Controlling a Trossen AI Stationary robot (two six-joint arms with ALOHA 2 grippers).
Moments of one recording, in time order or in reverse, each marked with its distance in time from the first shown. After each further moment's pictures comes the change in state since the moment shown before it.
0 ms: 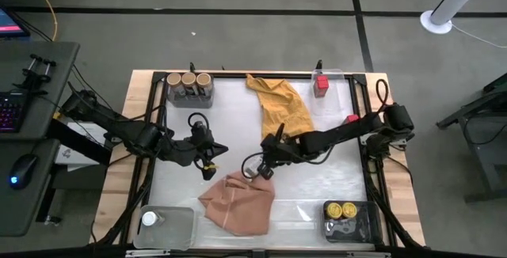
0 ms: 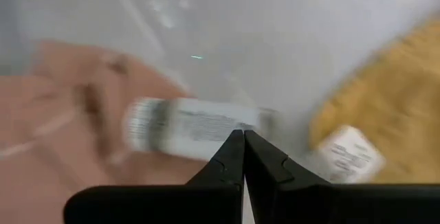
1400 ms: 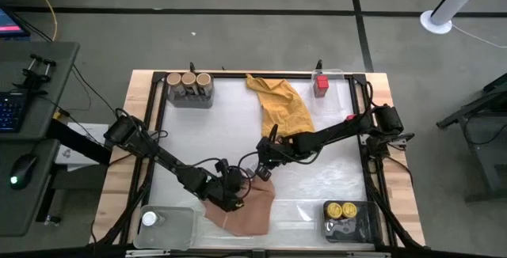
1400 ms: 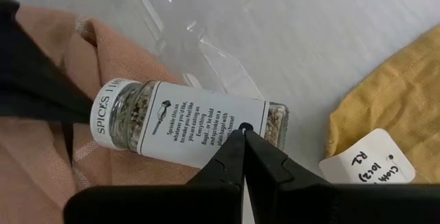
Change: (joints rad) left arm -0.106 0.653 0.000 0.281 -0.034 -0.182; right arm -0.038 0.094 -0.002 0.045 -0.095 -0.064
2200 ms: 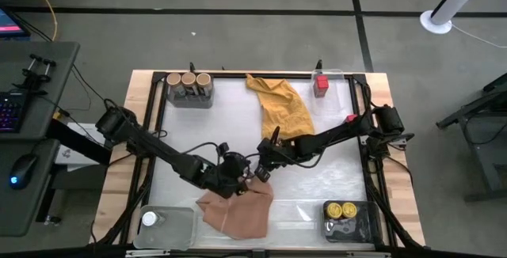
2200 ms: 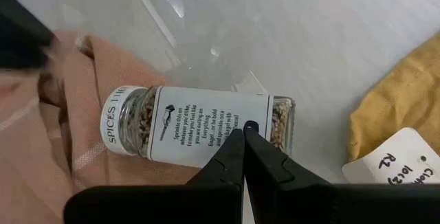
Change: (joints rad) left arm 0.070 -0.140 0.001 0.054 -0.213 0.227; right arm 0.019 0.005 -0.058 0.109 0.008 0.067
